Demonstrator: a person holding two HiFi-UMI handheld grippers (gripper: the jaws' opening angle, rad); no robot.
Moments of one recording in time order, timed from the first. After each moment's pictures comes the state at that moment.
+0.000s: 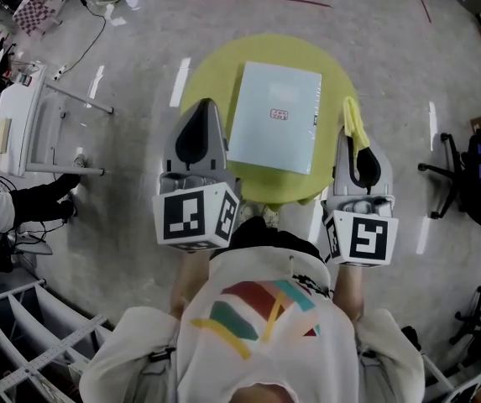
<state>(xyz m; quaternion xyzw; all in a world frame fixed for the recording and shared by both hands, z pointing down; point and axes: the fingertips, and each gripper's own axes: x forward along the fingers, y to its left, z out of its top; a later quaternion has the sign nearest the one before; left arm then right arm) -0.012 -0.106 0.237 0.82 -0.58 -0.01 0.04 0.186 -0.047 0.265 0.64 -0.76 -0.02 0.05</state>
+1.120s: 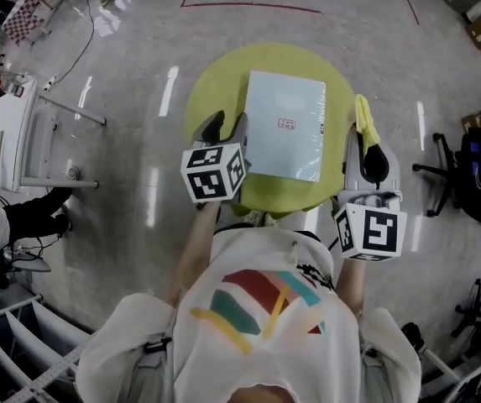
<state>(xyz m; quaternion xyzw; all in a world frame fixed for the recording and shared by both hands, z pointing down) -0.021 -0.168 0.402 0.82 -0.50 0.12 0.23 0.171 -0.066 0.262 0.67 -0.74 -0.02 0.06</state>
